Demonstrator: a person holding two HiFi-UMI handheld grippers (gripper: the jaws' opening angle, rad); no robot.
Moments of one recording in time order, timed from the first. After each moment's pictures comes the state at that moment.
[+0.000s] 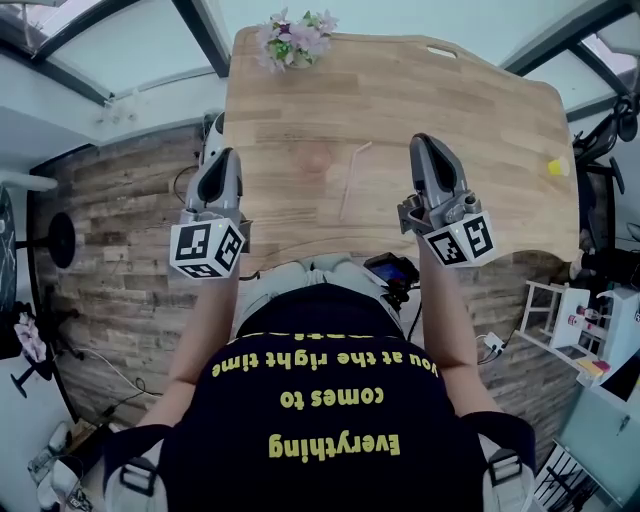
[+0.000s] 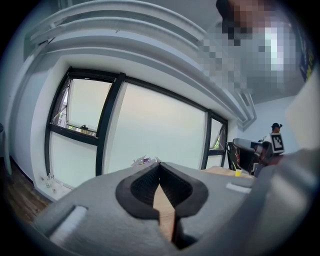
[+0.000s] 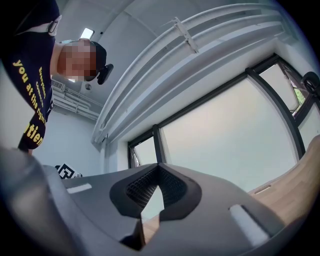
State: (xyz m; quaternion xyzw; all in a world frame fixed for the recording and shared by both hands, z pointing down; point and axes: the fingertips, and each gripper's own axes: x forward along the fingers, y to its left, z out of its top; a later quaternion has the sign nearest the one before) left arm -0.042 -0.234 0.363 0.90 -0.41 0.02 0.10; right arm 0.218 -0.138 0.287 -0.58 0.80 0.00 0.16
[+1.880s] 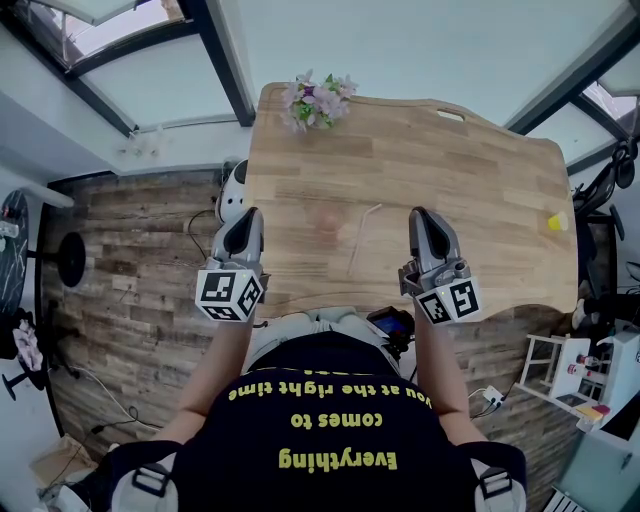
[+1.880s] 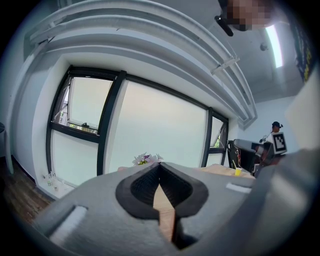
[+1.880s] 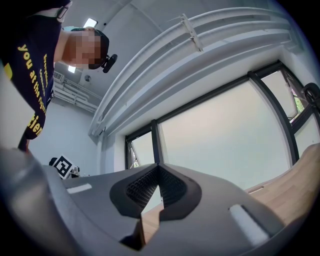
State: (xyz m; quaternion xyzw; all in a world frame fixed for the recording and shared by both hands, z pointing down) left arm -0.046 -0.231 0.372 0.90 -0.42 0.03 0.11; right arm 0.209 -0.135 0.299 -0.60 0.79 0.00 0.12
